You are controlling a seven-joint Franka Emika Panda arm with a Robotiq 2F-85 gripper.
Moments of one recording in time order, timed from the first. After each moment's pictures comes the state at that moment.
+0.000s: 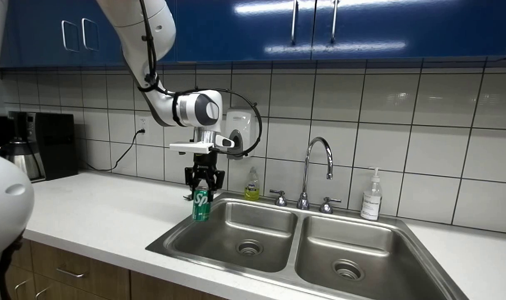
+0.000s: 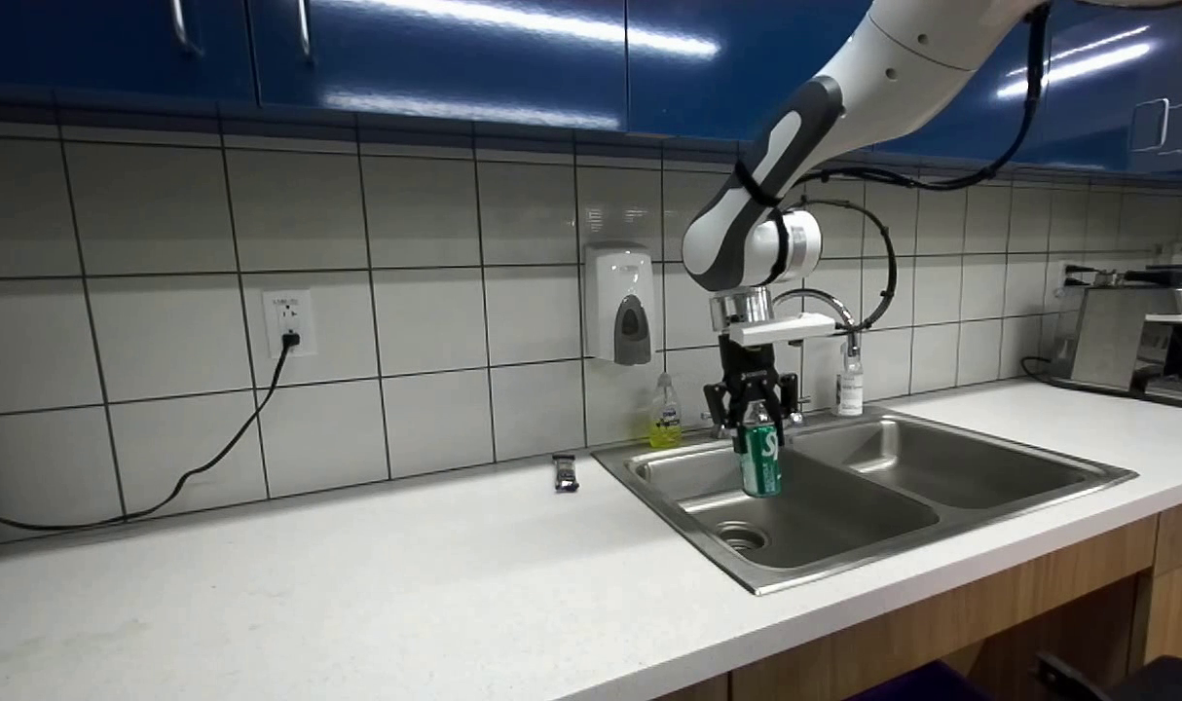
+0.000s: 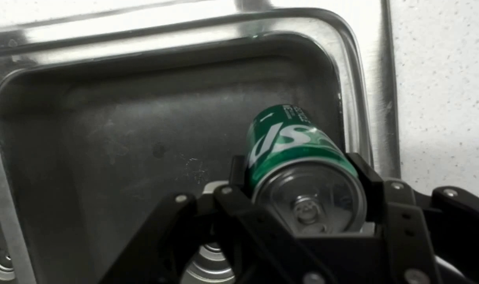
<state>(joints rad) 0.01 0.20 -0.04 -2.09 -0.04 2.14 0.07</state>
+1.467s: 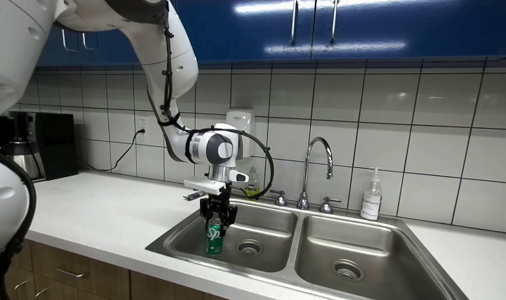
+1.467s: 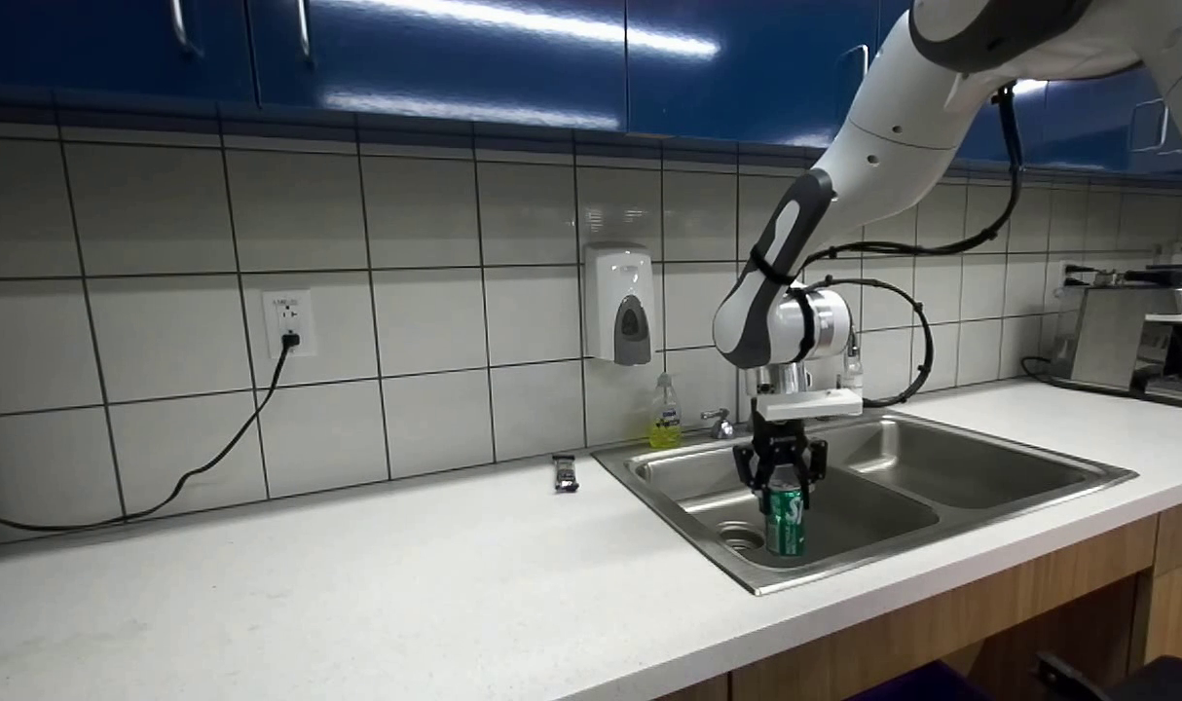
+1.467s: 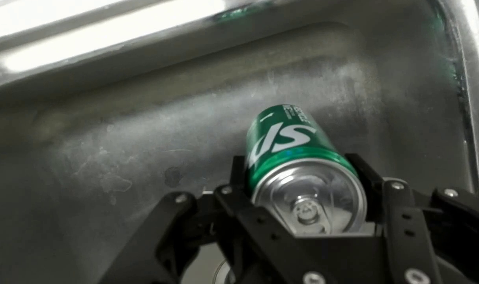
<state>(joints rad) -0.05 0.39 -0.08 -2.14 0.03 2.40 0.07</state>
